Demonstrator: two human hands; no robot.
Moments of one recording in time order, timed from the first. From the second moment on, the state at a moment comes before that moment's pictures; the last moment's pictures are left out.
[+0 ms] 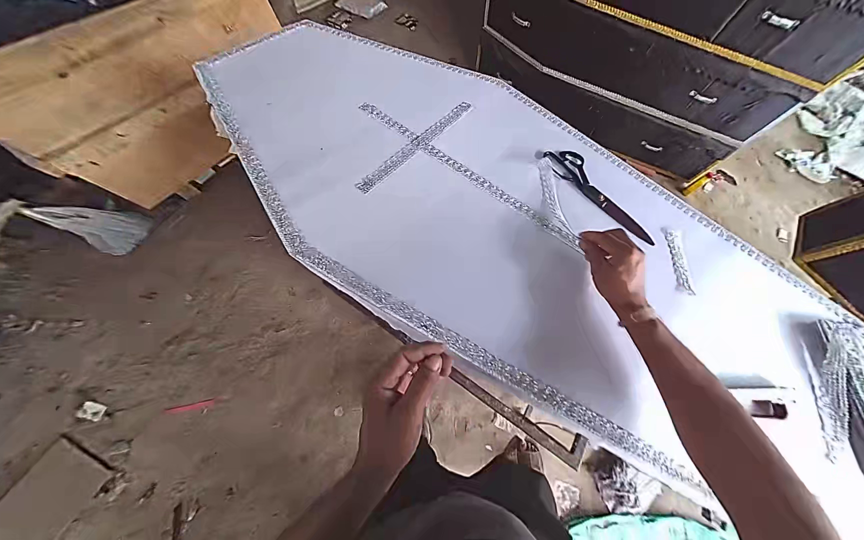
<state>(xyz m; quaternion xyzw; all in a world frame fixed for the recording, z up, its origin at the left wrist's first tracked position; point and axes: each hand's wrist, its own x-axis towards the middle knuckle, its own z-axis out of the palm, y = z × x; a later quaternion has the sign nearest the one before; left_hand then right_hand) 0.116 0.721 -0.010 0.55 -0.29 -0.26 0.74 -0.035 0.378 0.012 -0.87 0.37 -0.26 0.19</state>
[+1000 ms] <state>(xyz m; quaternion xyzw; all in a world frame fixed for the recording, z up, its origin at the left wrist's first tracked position) 0.261 0.814 0.040 0.50 -0.42 -0.35 0.67 0.063 0.695 0.059 -0.81 0.20 -0.43 0.35</state>
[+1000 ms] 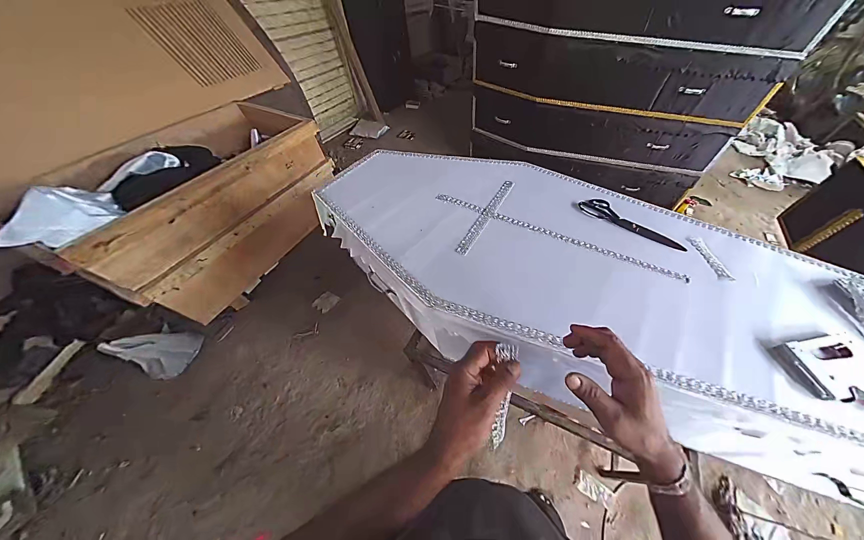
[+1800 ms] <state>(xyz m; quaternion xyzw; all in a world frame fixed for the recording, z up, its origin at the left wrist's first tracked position) 0.351 0.812 -0.031 0.52 -0.57 -0.24 0.59 0.159 0.824 -0.008 -0.55 0.46 -0.43 0.55</state>
